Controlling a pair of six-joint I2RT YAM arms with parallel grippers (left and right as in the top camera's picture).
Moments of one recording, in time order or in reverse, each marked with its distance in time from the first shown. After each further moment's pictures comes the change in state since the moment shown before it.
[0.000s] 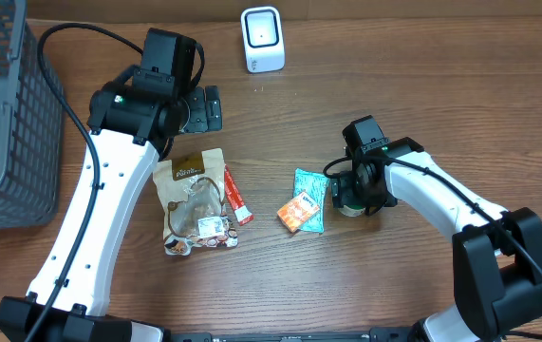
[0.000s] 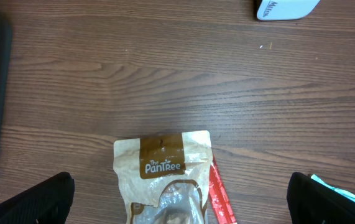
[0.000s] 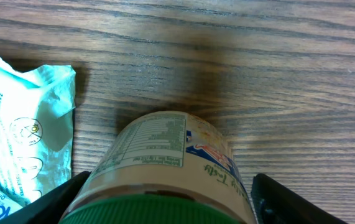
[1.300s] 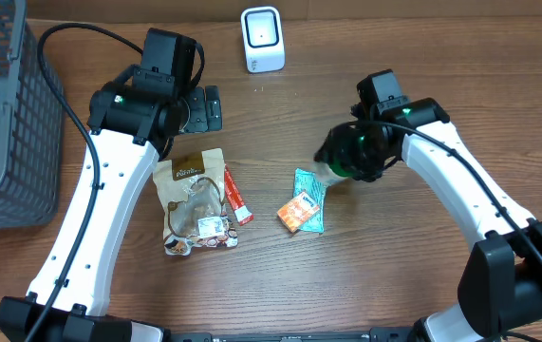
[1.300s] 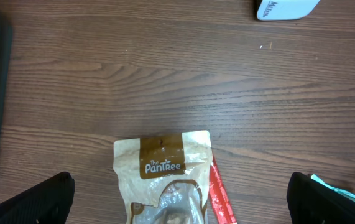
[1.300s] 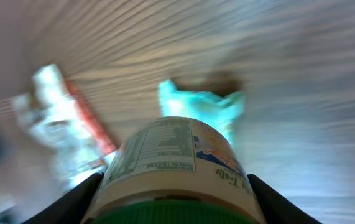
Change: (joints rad) left arm 0.000 0.000 0.000 0.000 0.000 0.000; right arm -0.062 -0.004 0.299 -0.153 -0.406 0.324
